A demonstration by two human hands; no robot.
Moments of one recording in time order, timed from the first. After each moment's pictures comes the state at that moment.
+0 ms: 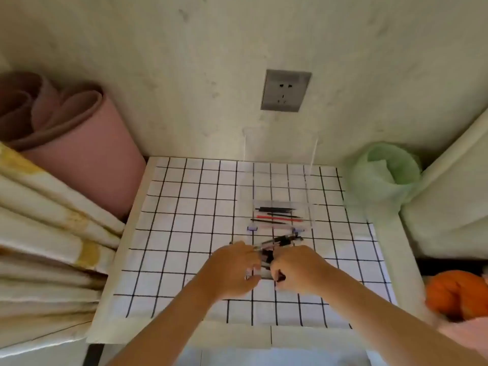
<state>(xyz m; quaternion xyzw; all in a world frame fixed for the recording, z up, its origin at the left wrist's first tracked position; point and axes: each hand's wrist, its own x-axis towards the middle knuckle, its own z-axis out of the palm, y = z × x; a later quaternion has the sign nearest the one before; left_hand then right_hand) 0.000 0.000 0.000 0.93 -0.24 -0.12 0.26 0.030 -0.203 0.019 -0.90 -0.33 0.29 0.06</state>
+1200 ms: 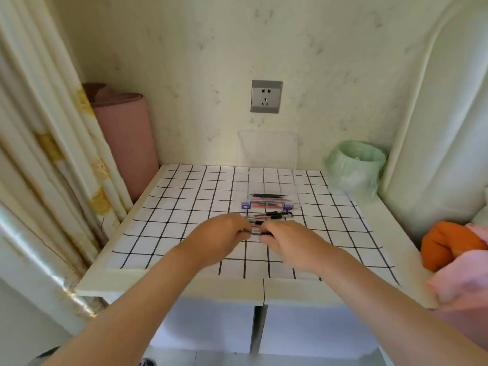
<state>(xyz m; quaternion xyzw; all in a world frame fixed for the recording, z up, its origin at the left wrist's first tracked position) -0.080 -0.010 0.001 0.96 -0.22 0.03 0.19 -0.071 -0.213 0.004 -0.95 -0.28 0.05 0.14</state>
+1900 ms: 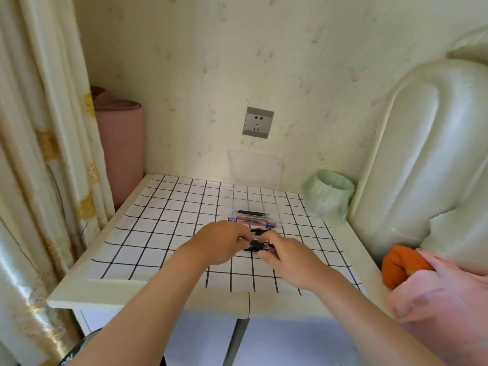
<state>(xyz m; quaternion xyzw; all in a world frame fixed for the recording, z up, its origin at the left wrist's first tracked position) -0.069 -0.021 0.019 0.95 -0.21 -0.04 0.24 -0.084 -0.227 0.011 -0.97 -0.21 0.01 0.13</state>
